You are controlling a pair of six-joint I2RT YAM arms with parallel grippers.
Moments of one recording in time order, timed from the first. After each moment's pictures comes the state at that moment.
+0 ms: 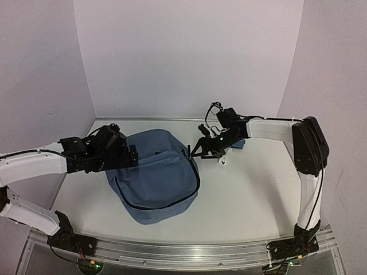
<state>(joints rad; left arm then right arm) -0.88 1.23 0.94 -0.53 -0.48 -0.80 0.54 2.06 1.57 -0.49 -0.64 0.28</state>
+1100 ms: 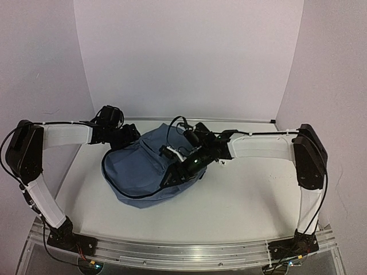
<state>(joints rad) -0.42 1.67 1.12 -0.15 0.02 -0.67 0.88 1.99 1.50 -0.44 -0.76 0.25</state>
